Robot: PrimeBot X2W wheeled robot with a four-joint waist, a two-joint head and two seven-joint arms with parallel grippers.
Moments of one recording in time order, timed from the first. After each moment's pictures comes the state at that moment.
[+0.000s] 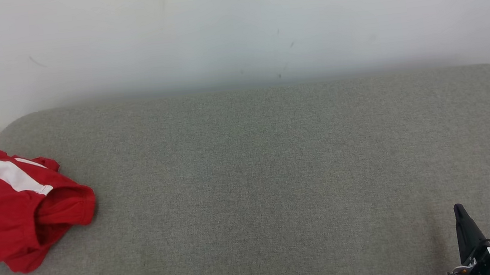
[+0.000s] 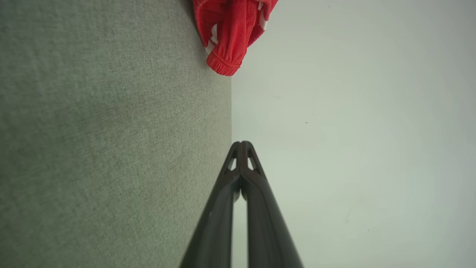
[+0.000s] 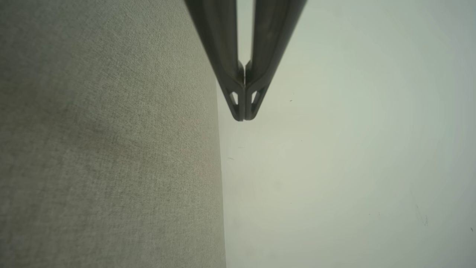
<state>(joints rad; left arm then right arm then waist) -0.07 0.05 0.12 0.21 -1.61 -0.13 0.12 -0.09 -0.05 -0.10 0.22 1.62 0.13 0.11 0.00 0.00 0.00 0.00</state>
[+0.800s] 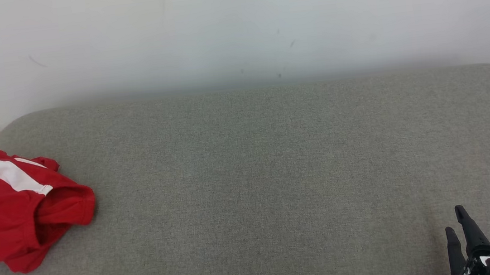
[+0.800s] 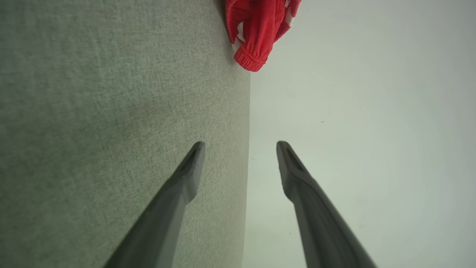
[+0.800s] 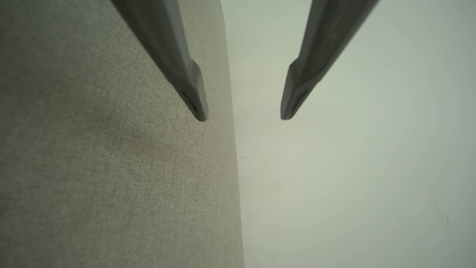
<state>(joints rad) -0.05 0.04 0.10 0.25 -1.60 -0.13 0.09 -0.07 -0.05 -0.08 0.25 1.60 0.13 0.09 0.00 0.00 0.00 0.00</state>
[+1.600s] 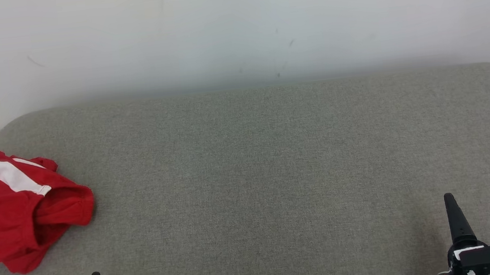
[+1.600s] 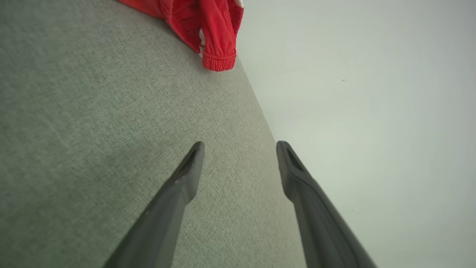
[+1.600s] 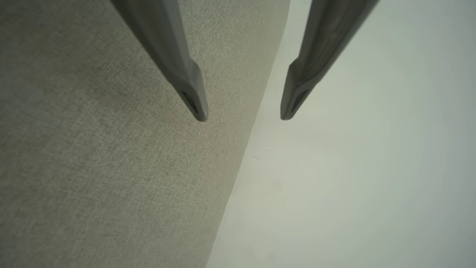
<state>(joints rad) -0.07 0.05 0.08 0.23 -1.15 -0.13 -0.01 -0.09 -0.07 -0.01 0.24 1.23 0.13 -0.02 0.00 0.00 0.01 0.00</state>
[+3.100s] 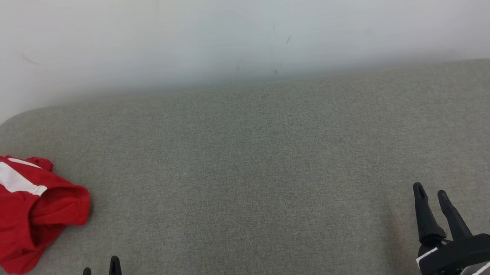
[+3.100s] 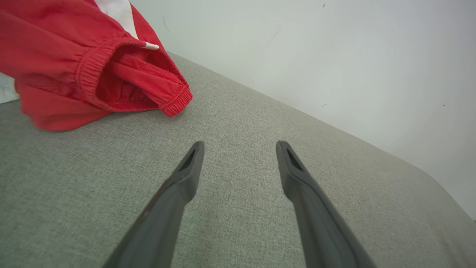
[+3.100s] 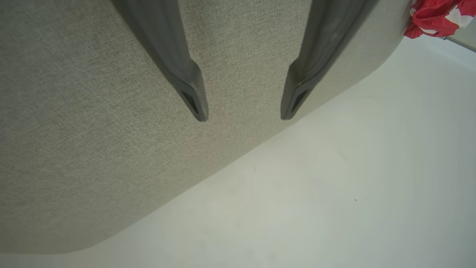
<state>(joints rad) -0.09 0.07 0.04 0.19 -0.45 -0.07 -0.15 -0.12 -0.13 0.12 0.23 0.64 0.13 -0.16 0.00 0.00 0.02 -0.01</state>
